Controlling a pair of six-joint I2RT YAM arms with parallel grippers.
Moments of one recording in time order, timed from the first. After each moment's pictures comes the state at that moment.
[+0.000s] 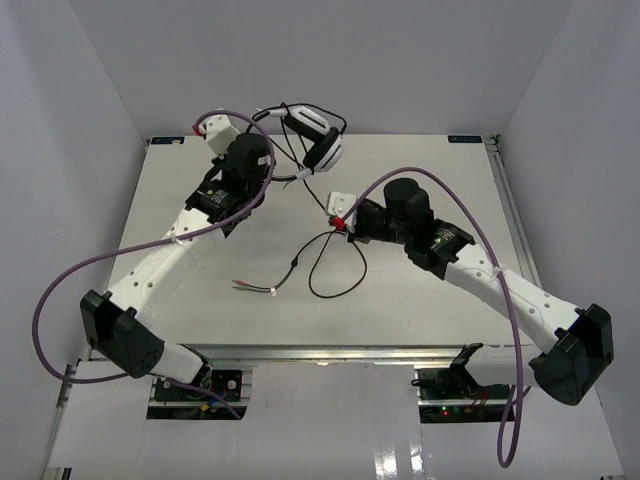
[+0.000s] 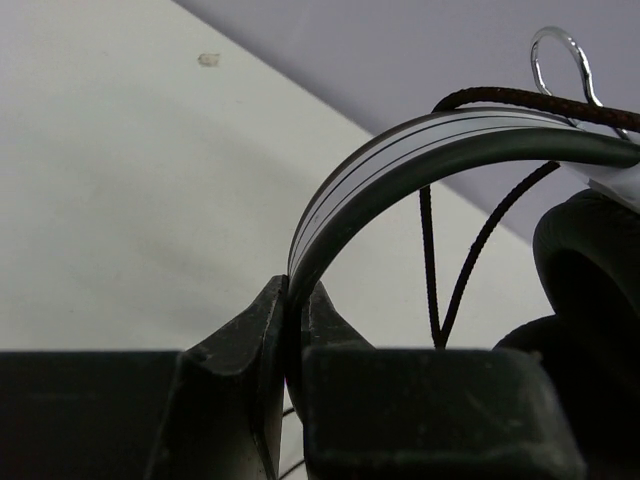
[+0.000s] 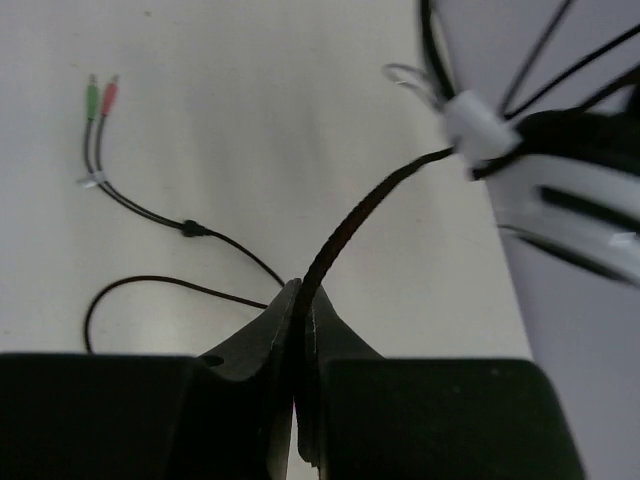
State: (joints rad) left arm -0.56 1.42 1.47 -0.43 -0.74 -0.77; right arm 0.75 1.25 1.07 -0.16 -0.44 -0.66
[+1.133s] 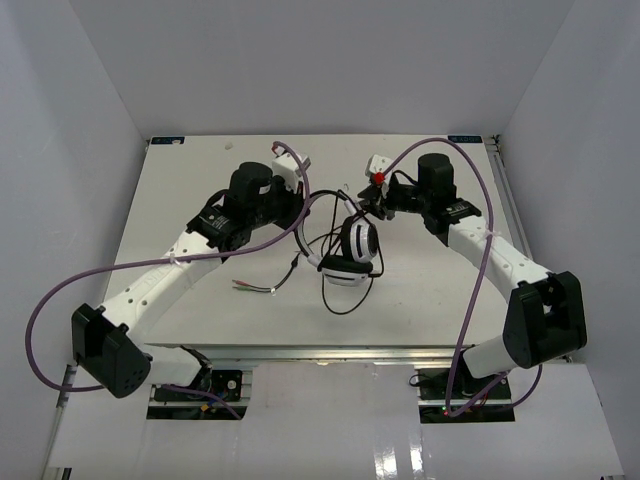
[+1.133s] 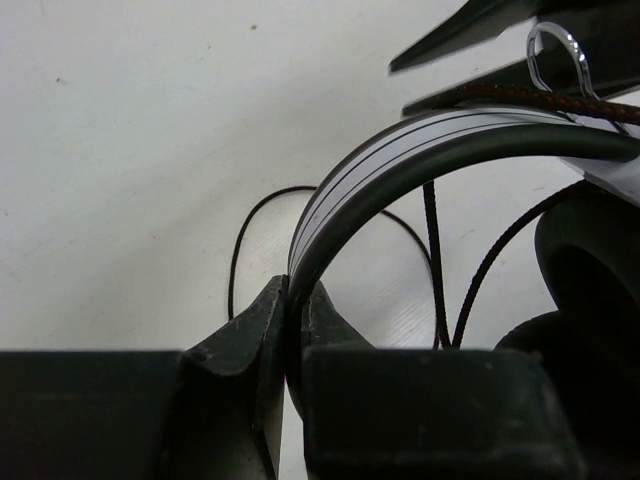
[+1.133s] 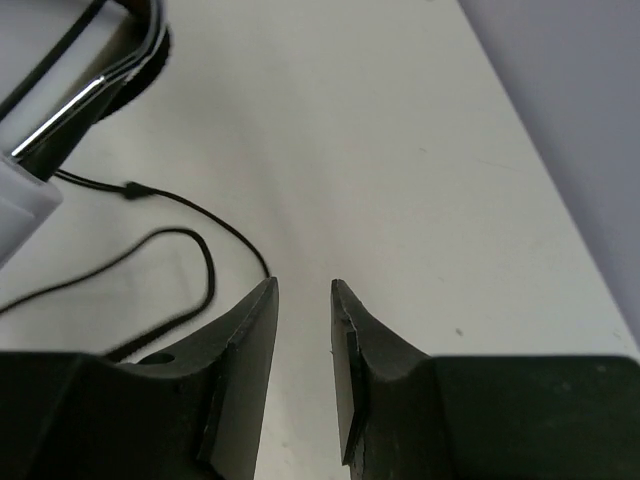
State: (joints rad) left arm -0.61 1.31 1.23 -0.36 0.14 -0.10; right arm 0.38 1.45 1.07 0.00 -0.78 -0.56
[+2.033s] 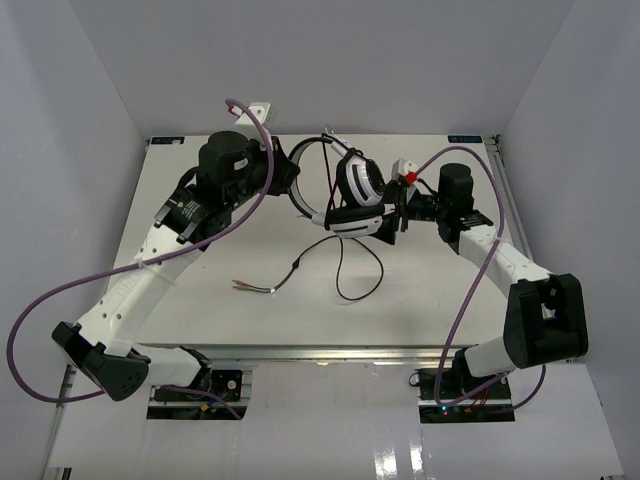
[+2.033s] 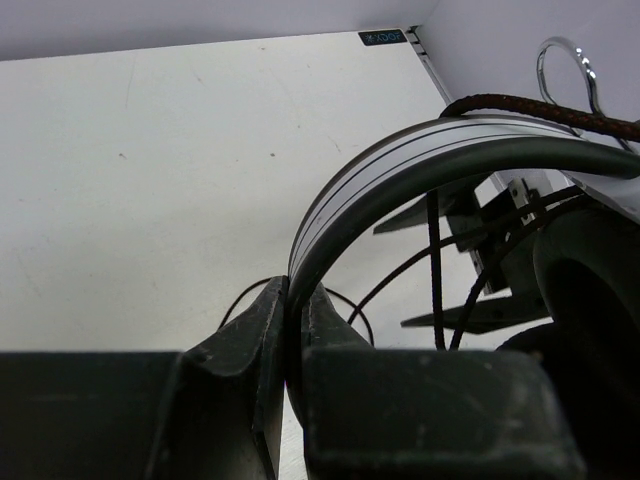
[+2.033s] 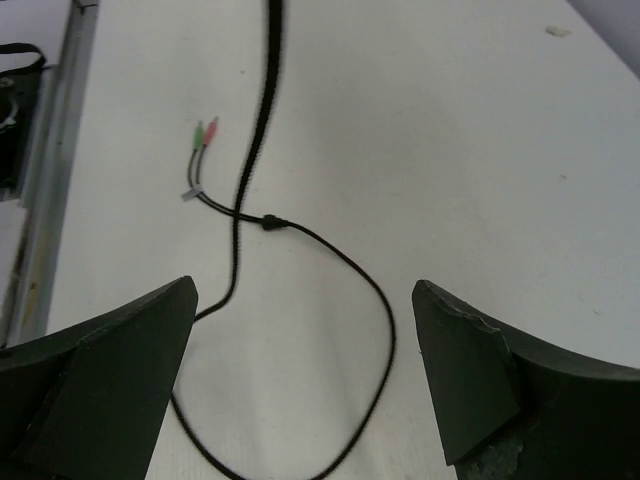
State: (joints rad) left arm -0.61 1.30 1.54 -0.50 -0.03 -0.35; right arm 0.25 1.43 0.92 0.19 -1.14 -0.31
